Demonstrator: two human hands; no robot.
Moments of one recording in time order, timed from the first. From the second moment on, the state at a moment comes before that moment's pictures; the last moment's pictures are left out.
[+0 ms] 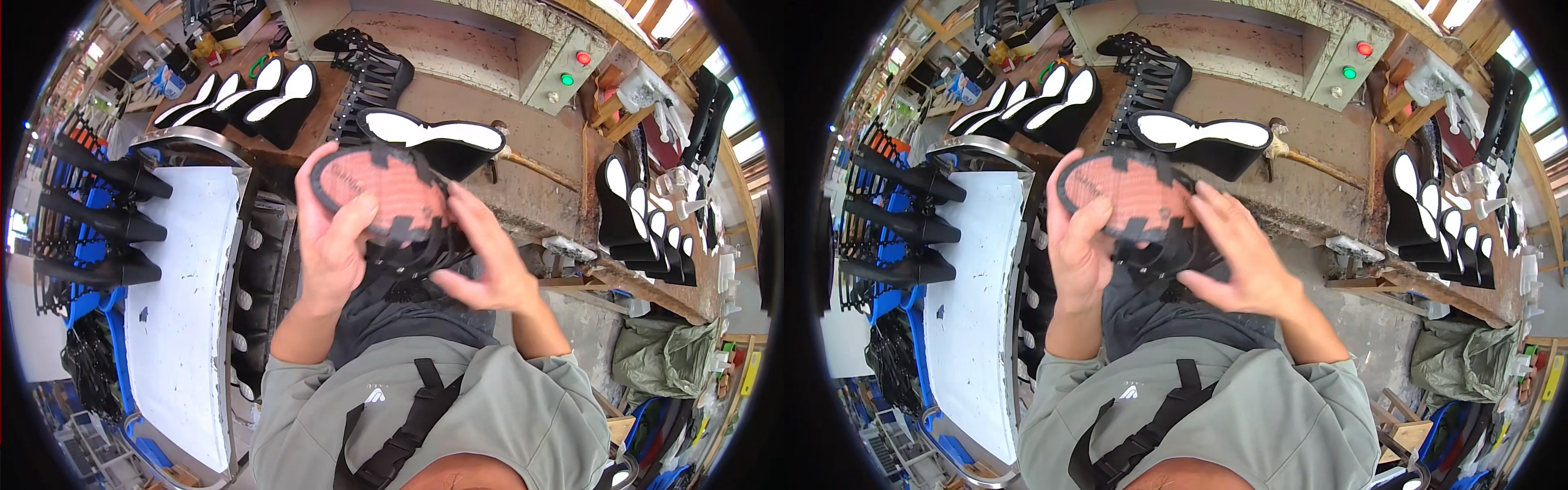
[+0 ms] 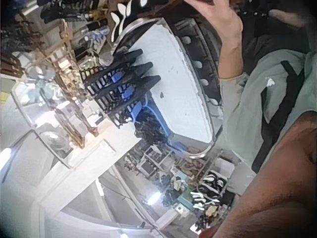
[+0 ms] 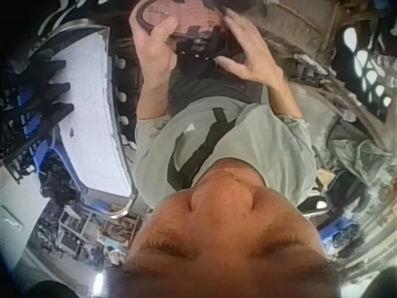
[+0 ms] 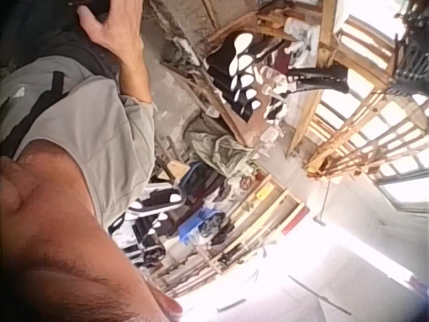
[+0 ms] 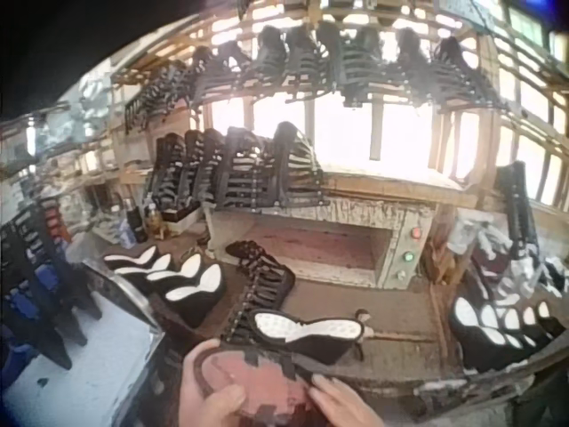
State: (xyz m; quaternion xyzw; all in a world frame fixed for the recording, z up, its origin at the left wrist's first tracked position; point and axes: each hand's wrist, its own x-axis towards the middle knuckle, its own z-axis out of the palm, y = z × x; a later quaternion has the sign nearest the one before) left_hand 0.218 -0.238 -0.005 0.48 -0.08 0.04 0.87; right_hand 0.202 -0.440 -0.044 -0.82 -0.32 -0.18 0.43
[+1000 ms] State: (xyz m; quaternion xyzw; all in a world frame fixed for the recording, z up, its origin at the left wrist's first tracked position) left_hand 0.394 -0.296 -0.084 0.75 -0.29 0.21 0.56; right_hand 0.256 -0.513 -0.082 -0.71 0.06 0.12 0.69
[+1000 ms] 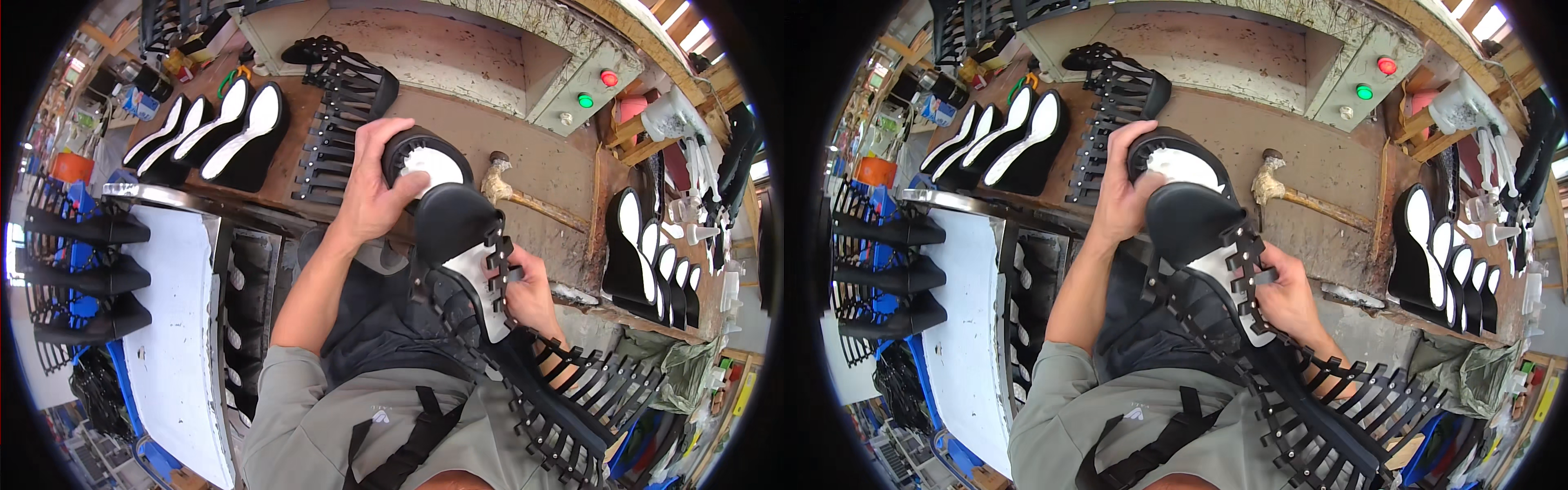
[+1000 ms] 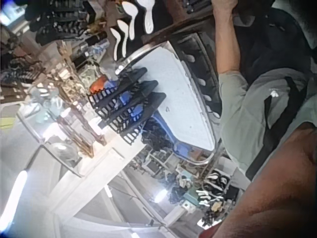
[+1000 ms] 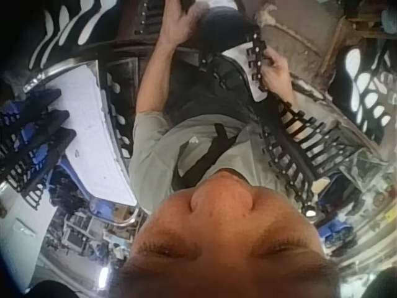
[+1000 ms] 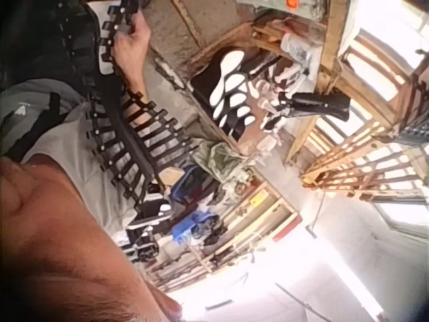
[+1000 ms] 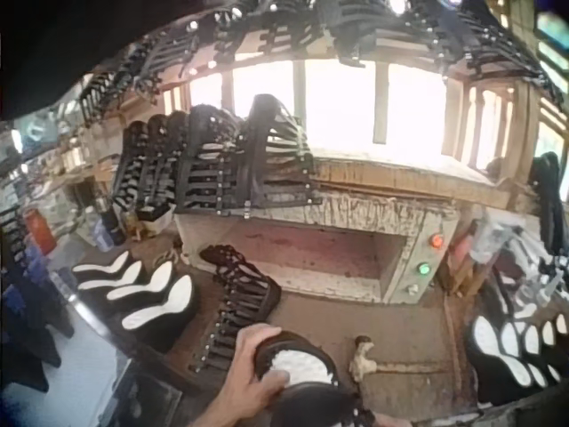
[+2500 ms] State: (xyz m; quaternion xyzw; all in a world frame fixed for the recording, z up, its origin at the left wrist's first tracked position) left_hand 0.389 -0.285 -0.068 0.71 -0.34 0.11 0.61; right_hand 0.281 -0.484 -0.057 -0.76 0.08 0.10 0.63
